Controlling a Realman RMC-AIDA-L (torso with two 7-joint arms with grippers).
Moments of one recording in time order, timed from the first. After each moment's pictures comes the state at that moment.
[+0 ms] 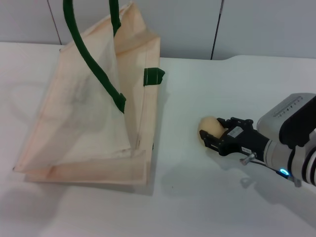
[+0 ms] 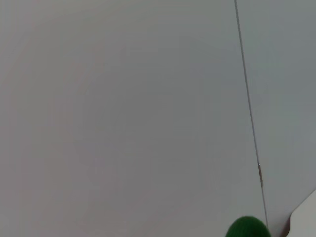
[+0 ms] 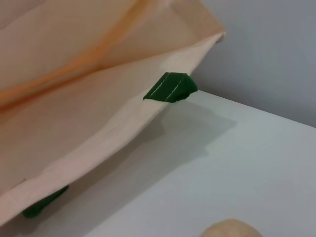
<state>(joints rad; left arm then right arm) -0.54 -2.03 0.98 1.74 -0.79 -1.30 0.82 0.44 1.89 0.84 0.88 -0.47 0.25 -2.06</state>
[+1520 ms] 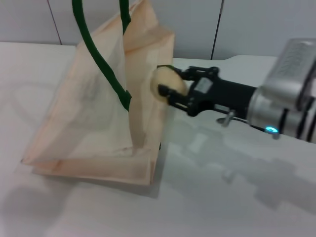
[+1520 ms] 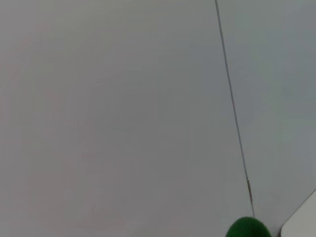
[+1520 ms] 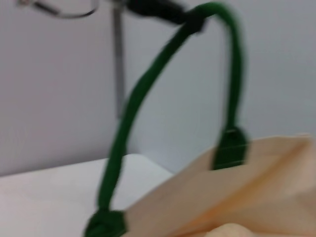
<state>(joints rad) -0.56 -2.03 0.99 1.75 -0.81 -1.30 0.82 0.52 1.91 1.09 0.90 -0.68 0.66 -2.06</state>
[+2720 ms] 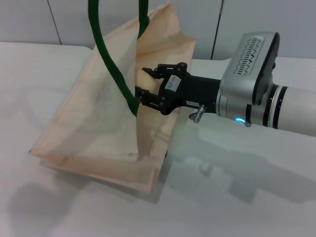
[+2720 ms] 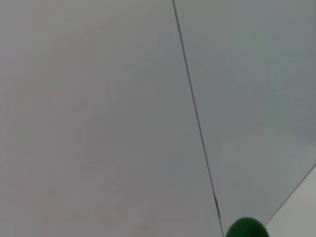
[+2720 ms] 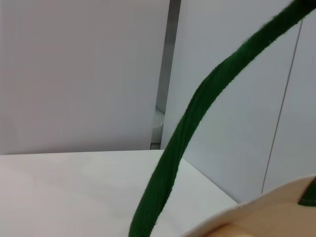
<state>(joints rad) -0.57 -2.03 1.03 1.75 -0.86 -1.30 0.82 0.72 2.02 1.16 0.65 -0.74 0.75 -2.17</state>
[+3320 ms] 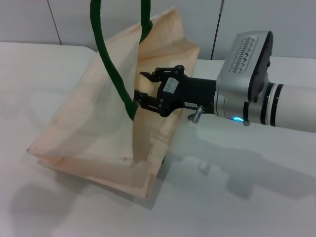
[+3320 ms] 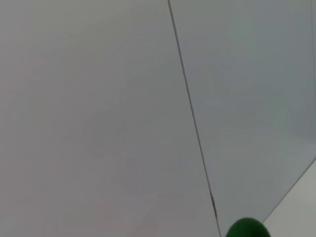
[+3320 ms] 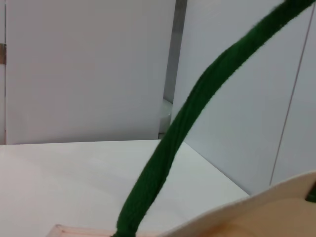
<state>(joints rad) -0.57 -2.03 1.04 1.75 -0.86 -1.30 0.82 0.78 2.02 1.15 0.57 -0.72 0.78 -2.16</state>
